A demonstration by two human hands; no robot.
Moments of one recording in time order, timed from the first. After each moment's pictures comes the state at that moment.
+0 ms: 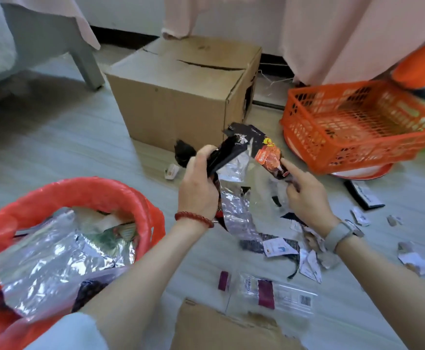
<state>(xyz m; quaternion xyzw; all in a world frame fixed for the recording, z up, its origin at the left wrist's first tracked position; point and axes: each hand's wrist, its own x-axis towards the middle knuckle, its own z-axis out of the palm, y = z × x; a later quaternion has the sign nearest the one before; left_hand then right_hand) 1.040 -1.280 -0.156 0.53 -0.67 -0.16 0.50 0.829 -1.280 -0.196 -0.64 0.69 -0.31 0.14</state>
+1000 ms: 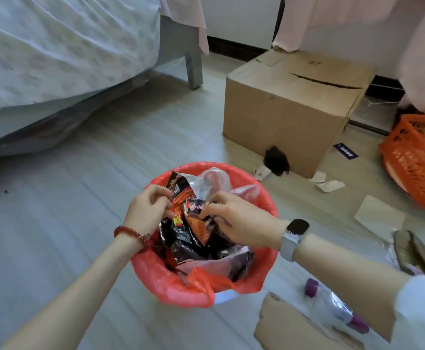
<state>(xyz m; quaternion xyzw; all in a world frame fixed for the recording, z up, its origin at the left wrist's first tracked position) 1.335 -1.195 -0.154 0.71 -0.44 -0.34 0.43 1.139 -1.246 -0.154 -0.93 0.28 -0.07 0.21</state>
